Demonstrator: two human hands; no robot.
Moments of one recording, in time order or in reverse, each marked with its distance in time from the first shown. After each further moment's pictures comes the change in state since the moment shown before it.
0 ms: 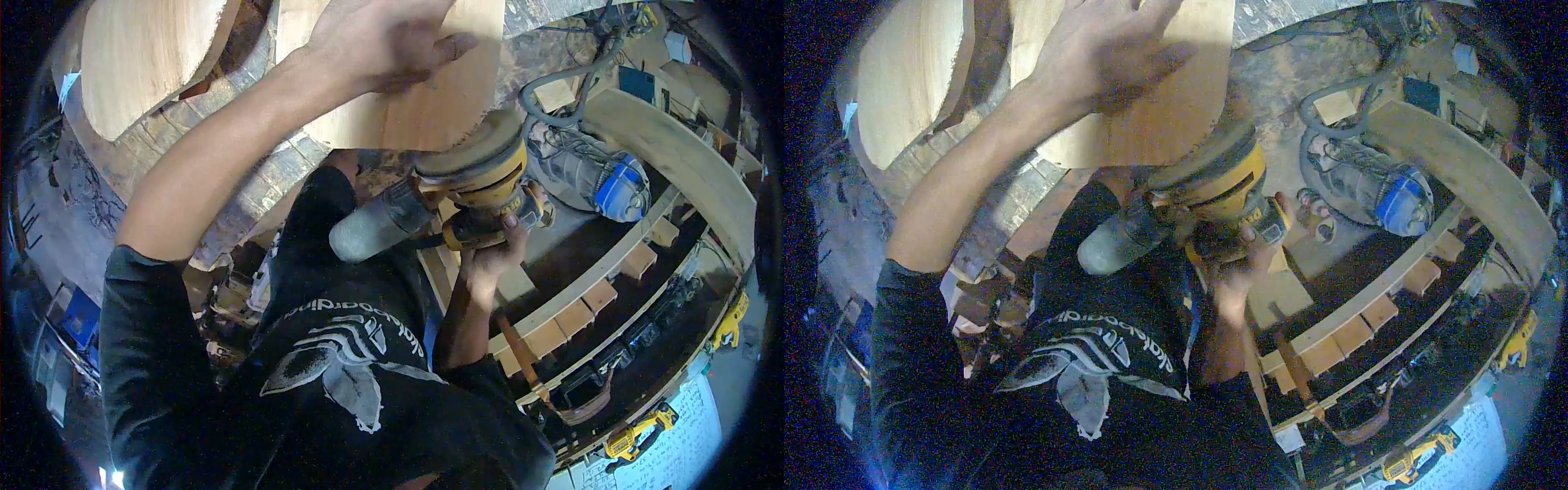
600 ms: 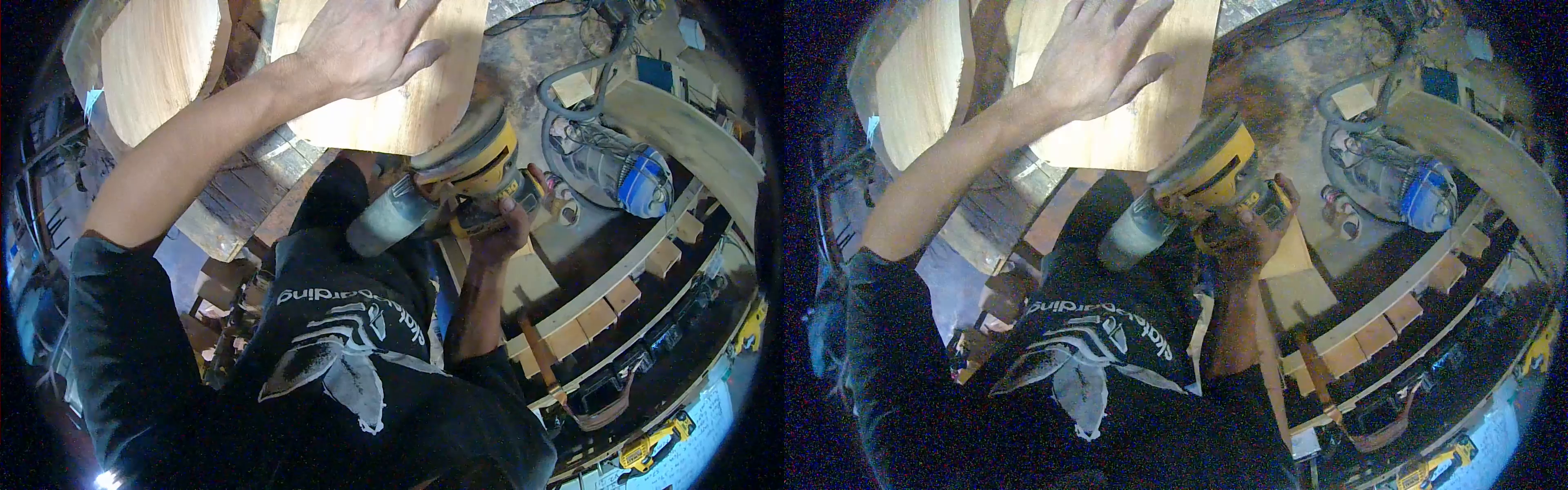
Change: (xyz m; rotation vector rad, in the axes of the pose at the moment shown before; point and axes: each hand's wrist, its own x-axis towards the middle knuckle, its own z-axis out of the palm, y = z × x) left_hand 0.000 0.009 -0.003 0.106 -0.129 0.136; right_hand 0.027 0.012 -0.032 0.153 -0.015 -0.009
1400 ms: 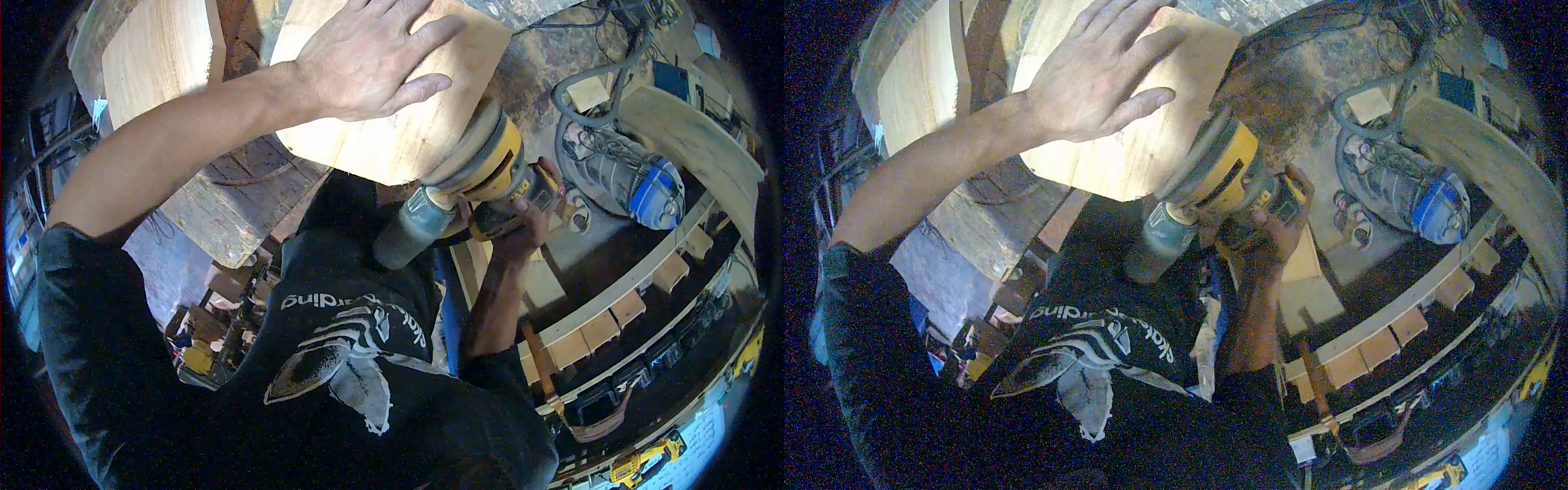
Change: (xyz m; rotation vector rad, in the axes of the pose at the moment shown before) left_hand 0.004 -0.013 -0.004 -0.069 -0.098 0.198; right_hand 0.038 -0.011 0.005 0.024 -0.129 0.039
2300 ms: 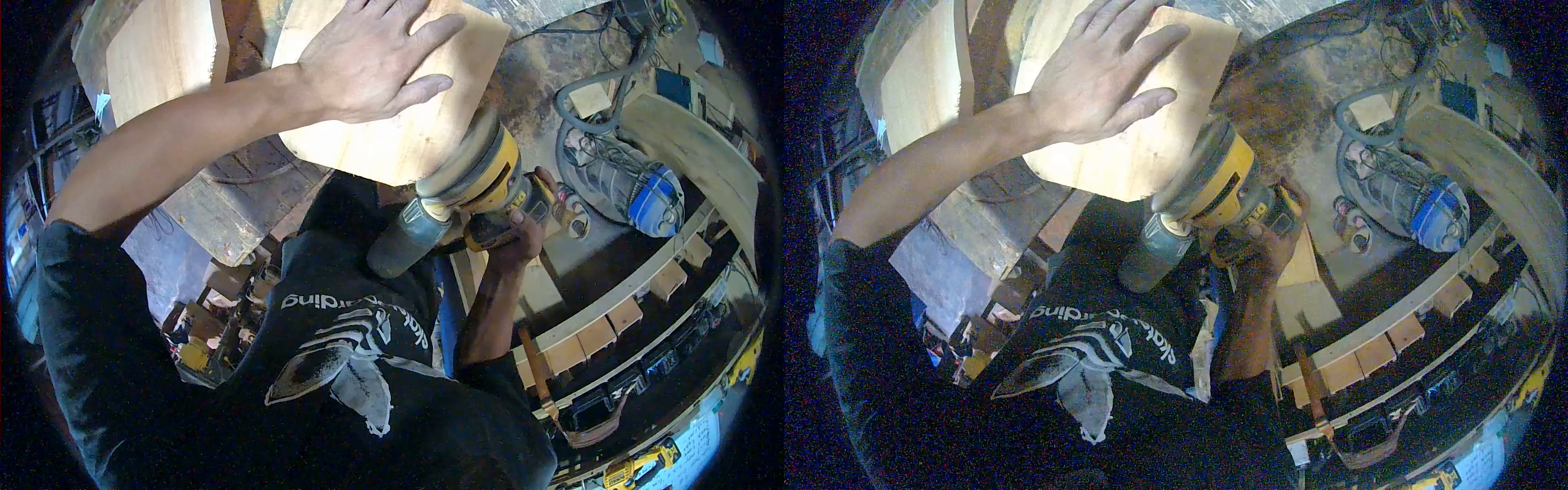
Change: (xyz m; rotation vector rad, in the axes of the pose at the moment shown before) left_hand 0.007 0.000 -0.003 0.046 -0.001 -0.047; right_hand -0.003 -0.003 -0.001 -0.103 0.027 -0.019
